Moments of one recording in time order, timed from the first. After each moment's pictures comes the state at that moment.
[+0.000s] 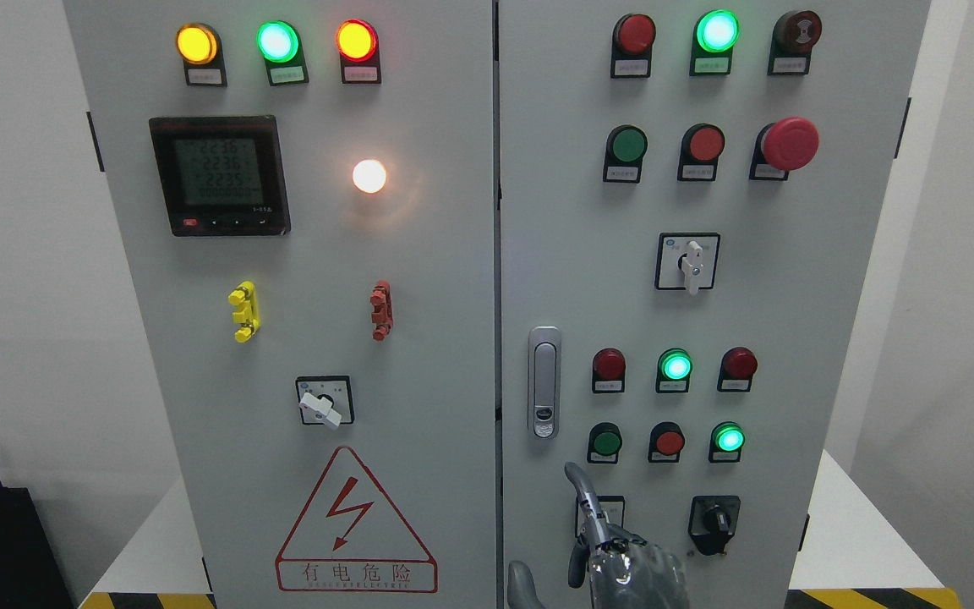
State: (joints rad) left arm 0.00 -0.05 0.00 0.05 0.11 -0.05 -0.06; right arm -0.16 0.14 0.37 -1.82 1.20 0.12 -0.29
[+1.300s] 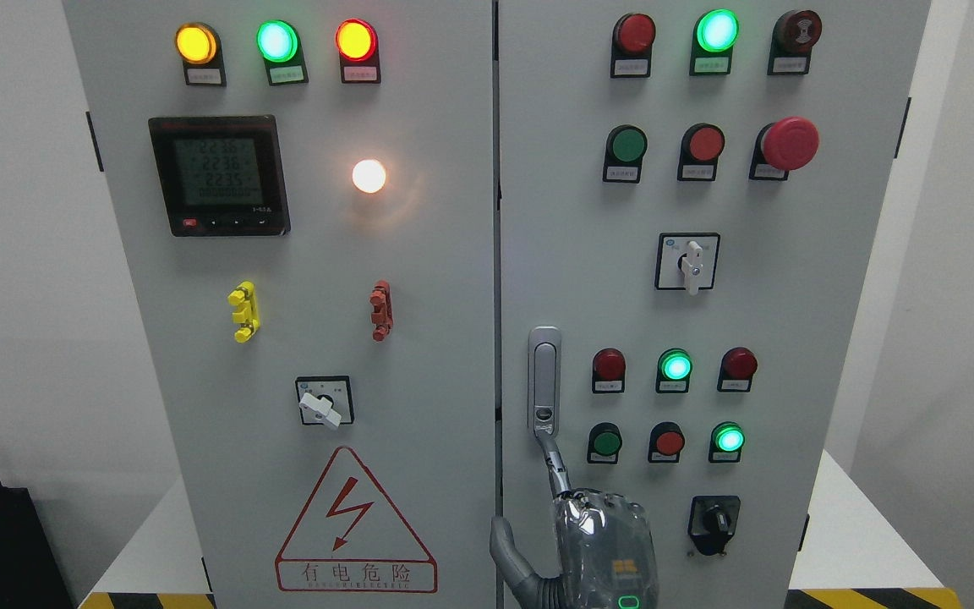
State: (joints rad) left arm 0.00 -0.05 0.00 0.05 0.11 -0.05 -0.06; right arm -0.28 0.14 0.38 -1.69 1.28 0.23 -0.22
